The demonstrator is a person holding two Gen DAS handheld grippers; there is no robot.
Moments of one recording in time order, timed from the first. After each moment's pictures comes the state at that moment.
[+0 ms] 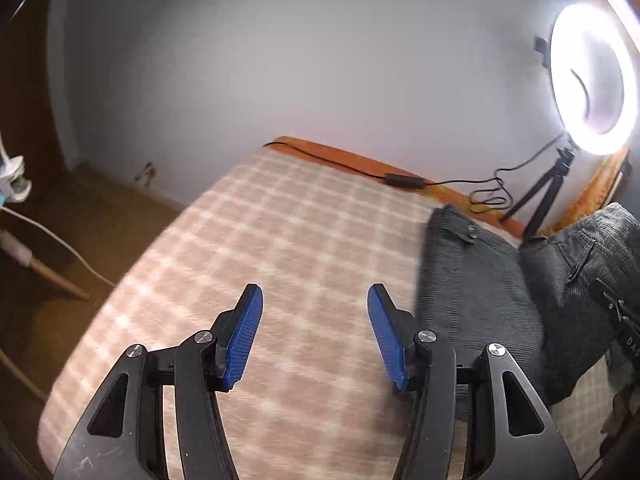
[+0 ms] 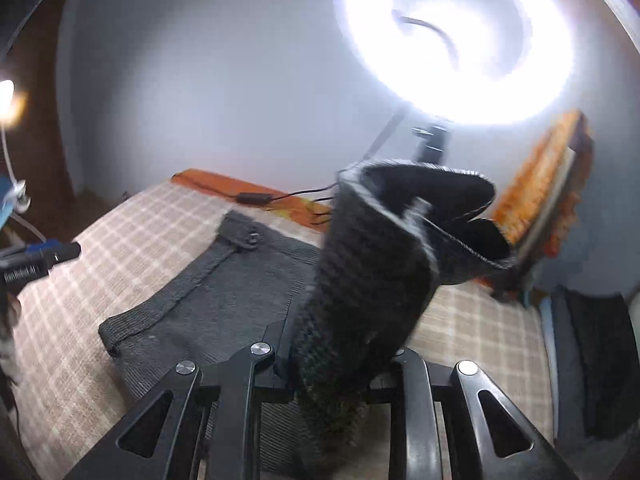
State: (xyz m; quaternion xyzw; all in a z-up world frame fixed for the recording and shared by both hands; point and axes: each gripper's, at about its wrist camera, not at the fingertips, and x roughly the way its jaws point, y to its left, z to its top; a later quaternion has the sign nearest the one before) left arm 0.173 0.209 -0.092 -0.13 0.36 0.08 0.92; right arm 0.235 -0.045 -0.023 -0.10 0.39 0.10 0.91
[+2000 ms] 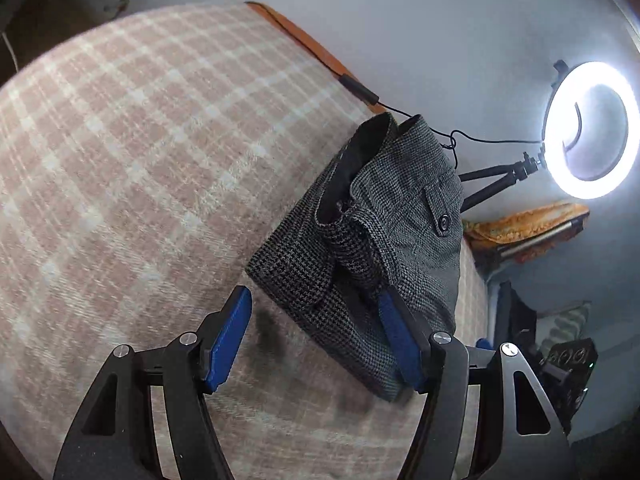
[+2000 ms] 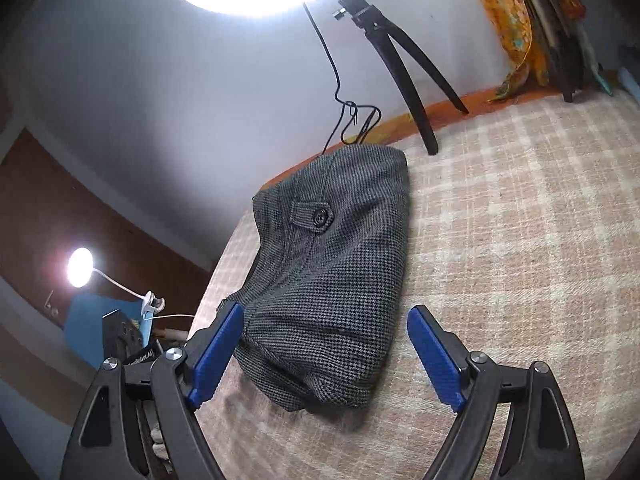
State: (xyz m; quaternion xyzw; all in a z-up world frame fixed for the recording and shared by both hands) left arm 0.166 0.155 -0.143 -0.39 0.45 -0.03 0.80; right arm 0.231 -0.164 -0.083 0.29 0.47 0.24 0.80
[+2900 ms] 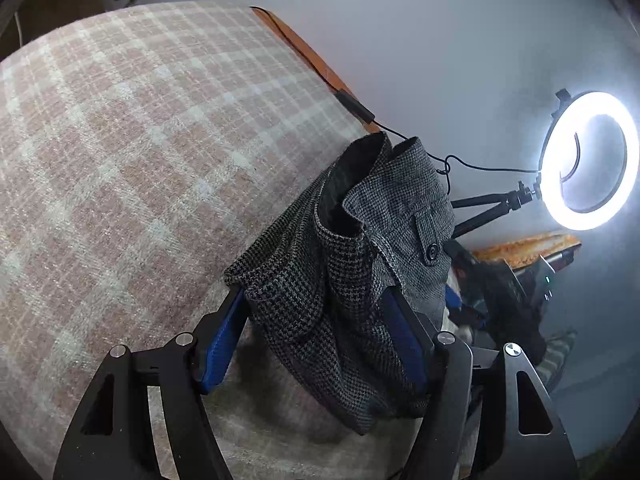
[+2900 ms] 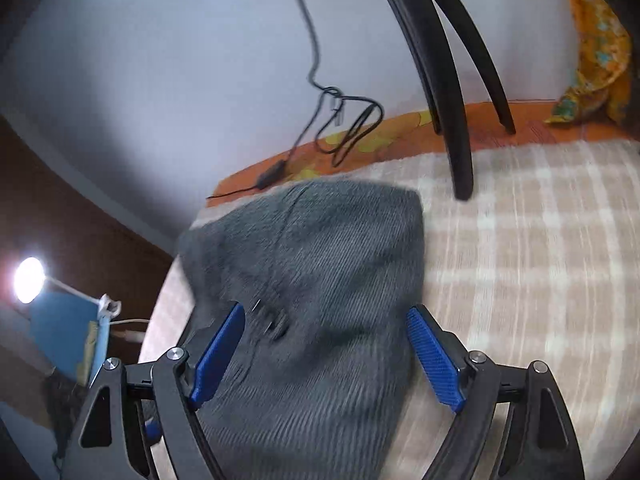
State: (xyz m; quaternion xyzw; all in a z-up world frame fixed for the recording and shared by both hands) left arm 0.177 0.148 -0.146 -0.42 0.41 -0.02 0.81; right arm 0.362 -0.122 -0.128 0.24 0.52 0.21 0.80
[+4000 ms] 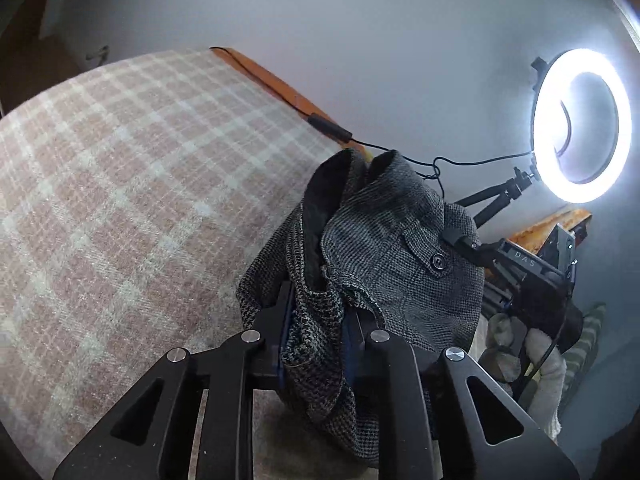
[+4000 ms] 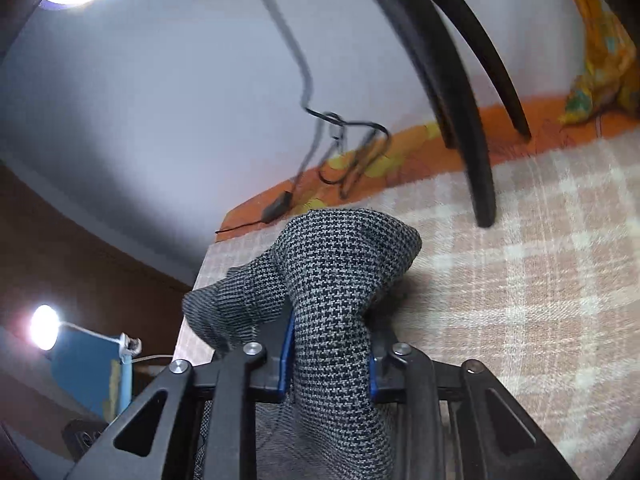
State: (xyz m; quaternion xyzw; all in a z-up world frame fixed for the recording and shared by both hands) left arm 0.195 0.122 -0.131 -0.34 0.37 -0.01 0.86; right arm 0.375 -0.129 -0.119 0.29 0.49 0.21 0.79
